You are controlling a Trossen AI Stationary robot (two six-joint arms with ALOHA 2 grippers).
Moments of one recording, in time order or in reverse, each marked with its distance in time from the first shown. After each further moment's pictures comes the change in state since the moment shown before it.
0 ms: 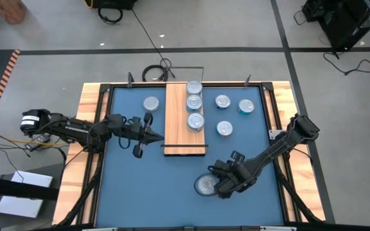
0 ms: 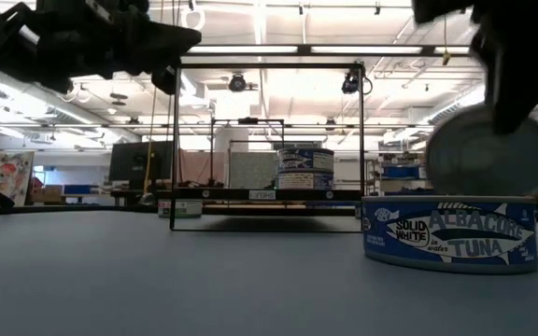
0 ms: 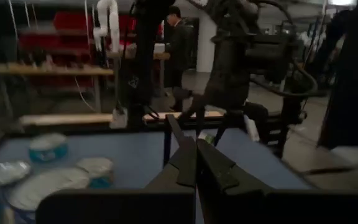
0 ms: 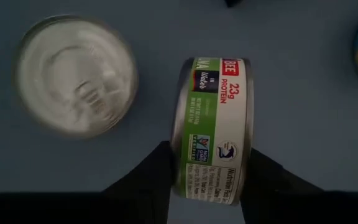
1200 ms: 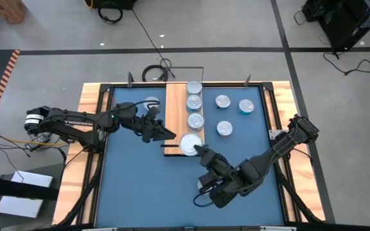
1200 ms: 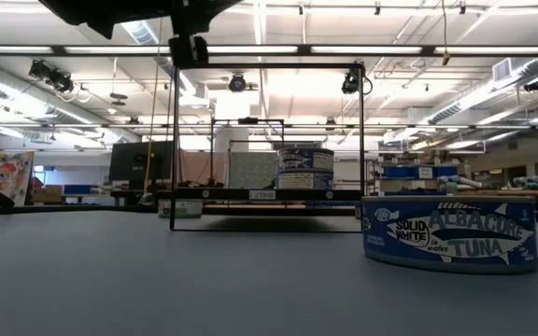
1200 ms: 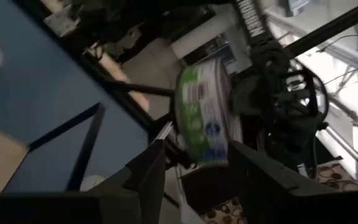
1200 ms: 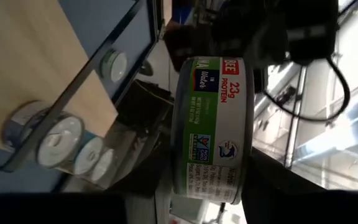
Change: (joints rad) left arm 0.010 0.079 0.426 -0.456 0.111 -0.946; right arm 0.012 0.011 0.271 0.321 1.015 -1.947
